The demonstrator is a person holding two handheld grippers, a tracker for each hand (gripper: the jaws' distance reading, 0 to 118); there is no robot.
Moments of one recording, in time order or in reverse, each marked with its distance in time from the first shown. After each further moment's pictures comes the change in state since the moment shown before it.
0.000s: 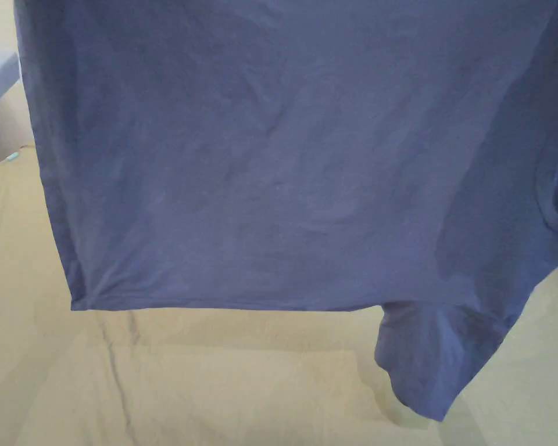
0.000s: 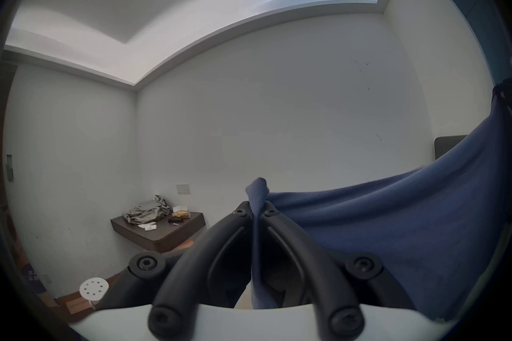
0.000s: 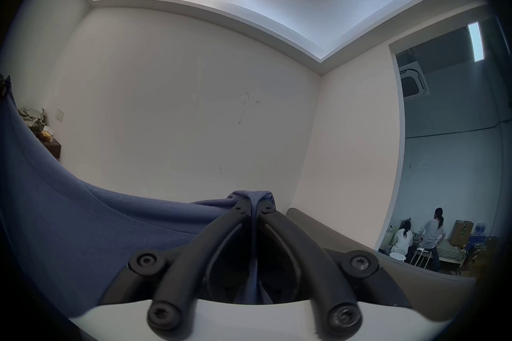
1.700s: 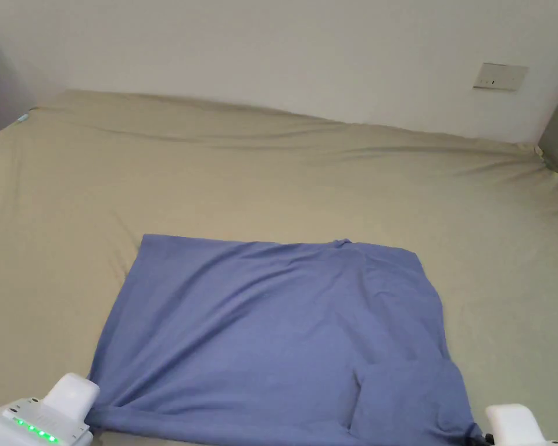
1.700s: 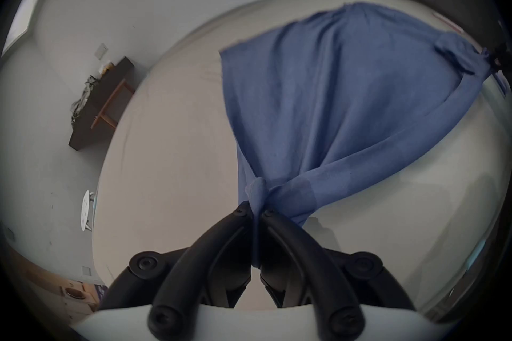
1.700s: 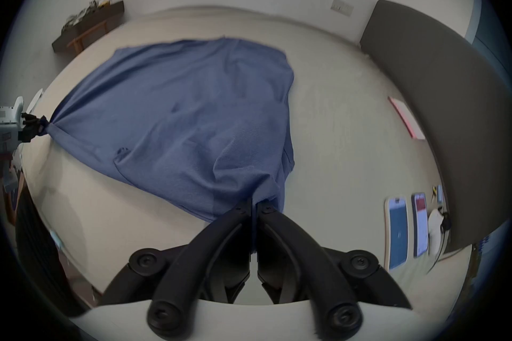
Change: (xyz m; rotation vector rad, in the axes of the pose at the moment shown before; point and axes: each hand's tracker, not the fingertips) left arm 0.021 -0.492 0.279 -0.983 -0.342 -0.422; right arm -0.042 -0.450 0.335 -1.065 0.531 0.062
